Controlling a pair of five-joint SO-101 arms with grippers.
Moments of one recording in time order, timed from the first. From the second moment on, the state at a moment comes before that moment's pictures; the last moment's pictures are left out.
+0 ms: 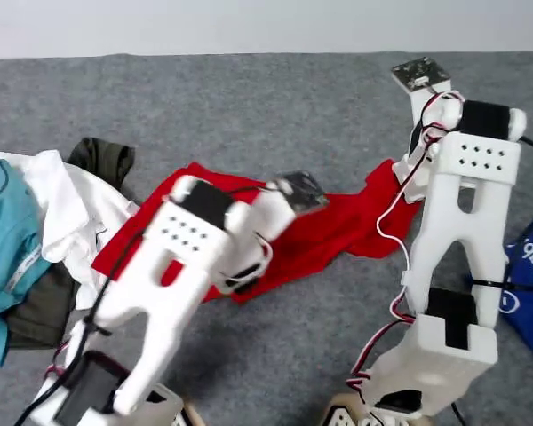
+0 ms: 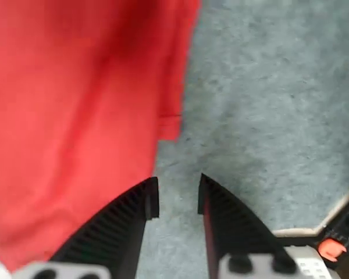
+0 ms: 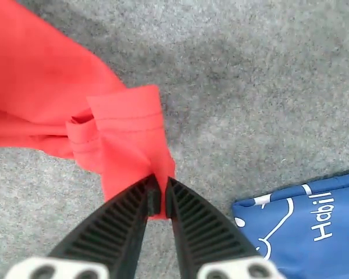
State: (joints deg) left arm 28.7 -7.3 13.4 97.6 -20.8; right arm 8.1 11.3 -25.9 100.5 29.1
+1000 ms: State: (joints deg) left arm 24.8 17.1 13.4 87.8 -26.7; right arm 8.1 11.3 -25.9 100.5 29.1
